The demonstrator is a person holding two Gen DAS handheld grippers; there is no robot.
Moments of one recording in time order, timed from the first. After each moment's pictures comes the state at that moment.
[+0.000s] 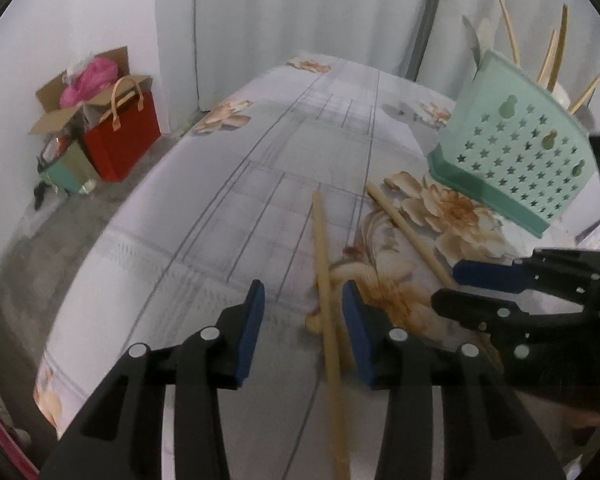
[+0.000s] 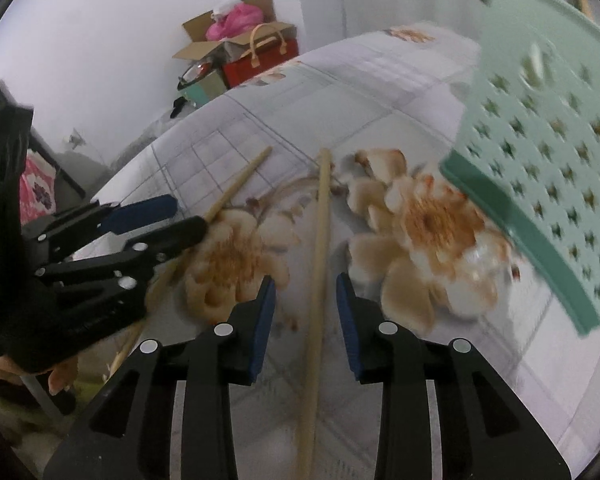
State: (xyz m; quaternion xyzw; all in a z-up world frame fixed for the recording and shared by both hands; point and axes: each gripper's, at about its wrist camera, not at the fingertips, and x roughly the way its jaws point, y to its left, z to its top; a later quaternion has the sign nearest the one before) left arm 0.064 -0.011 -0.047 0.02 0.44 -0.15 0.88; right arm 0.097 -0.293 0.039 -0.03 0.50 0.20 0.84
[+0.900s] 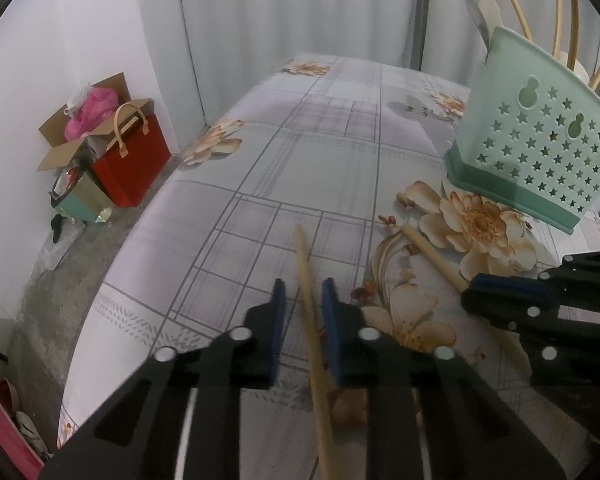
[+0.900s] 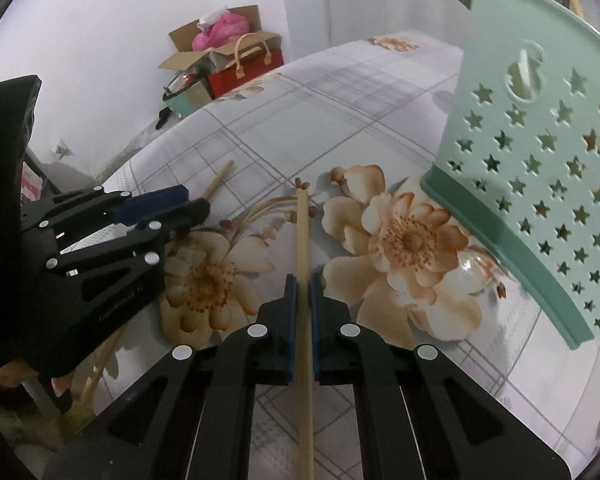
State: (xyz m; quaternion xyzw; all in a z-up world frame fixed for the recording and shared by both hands) left arm 0.082 -0.027 -0.051 0.07 0.43 -0.13 0.89; right arm 0.104 -0.309 0.034 -0.02 0.49 0.18 0.85
